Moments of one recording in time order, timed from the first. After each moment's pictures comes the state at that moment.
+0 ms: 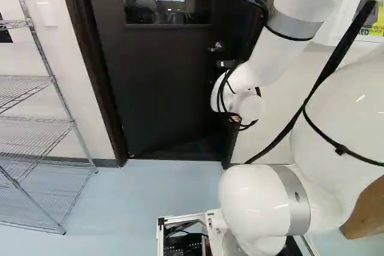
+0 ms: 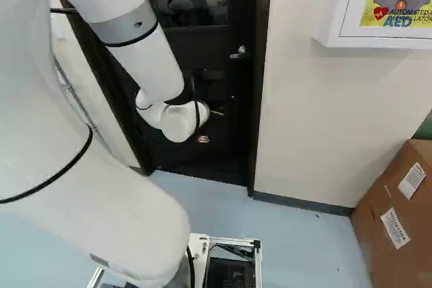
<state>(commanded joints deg) -8.0 6.2 -17.3 0.0 51.9 0.0</state>
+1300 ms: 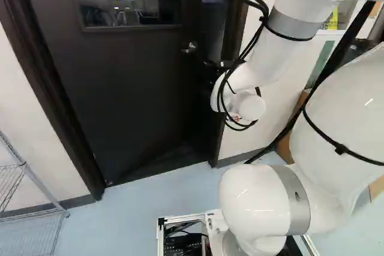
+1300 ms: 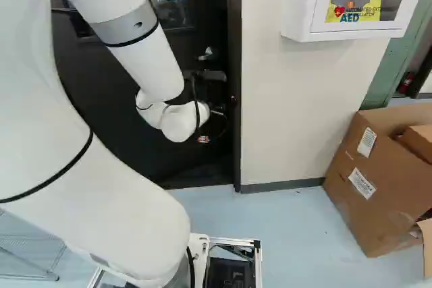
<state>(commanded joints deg) -8.0 6.2 -17.3 0.0 51.9 0.0</state>
